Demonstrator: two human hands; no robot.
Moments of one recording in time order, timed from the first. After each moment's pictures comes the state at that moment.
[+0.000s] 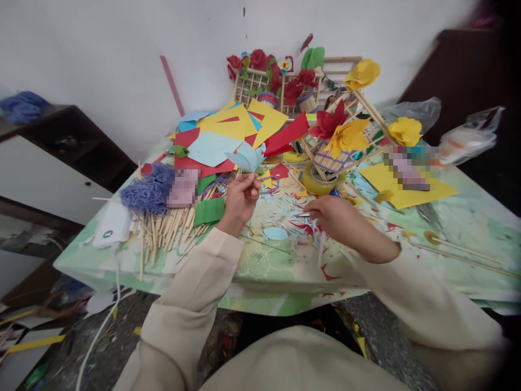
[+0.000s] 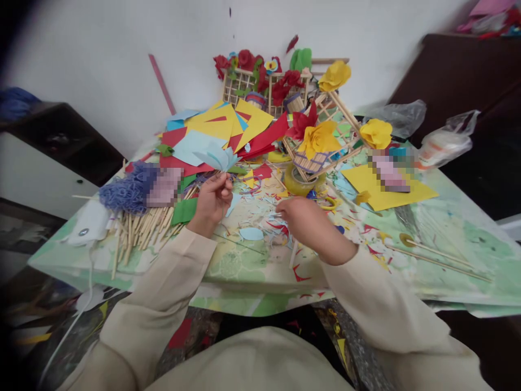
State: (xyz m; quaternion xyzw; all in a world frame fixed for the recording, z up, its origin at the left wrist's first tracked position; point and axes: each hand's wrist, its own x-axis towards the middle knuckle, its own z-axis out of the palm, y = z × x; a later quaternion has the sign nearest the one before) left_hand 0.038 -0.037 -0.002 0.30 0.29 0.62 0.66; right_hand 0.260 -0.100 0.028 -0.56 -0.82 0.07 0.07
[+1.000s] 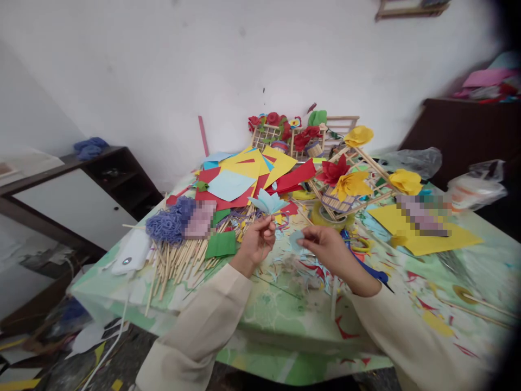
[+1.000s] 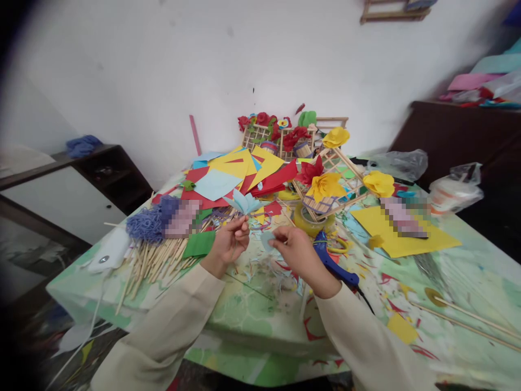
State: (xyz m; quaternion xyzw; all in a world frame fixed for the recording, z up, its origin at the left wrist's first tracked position) left_hand 0.044 -0.047 0.007 0.17 0.25 0.54 0.78; right_hand 0.225 -0.074 0.011 -0.47 -0.71 0.35 0.38
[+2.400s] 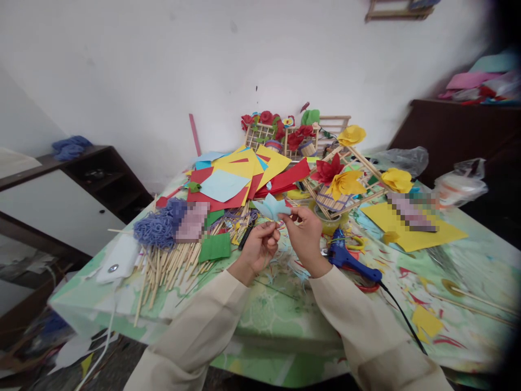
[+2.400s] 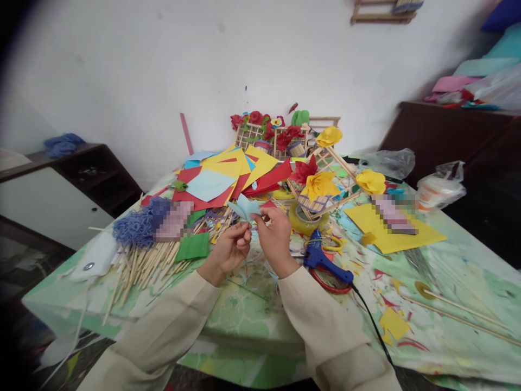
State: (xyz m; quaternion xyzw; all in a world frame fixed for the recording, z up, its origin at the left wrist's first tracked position) left_hand 0.054 -0.056 0.000 0.22 0.26 0.50 0.80; right_hand 0.173 -0.048 0.015 -0.53 -0.61 0.11 0.58
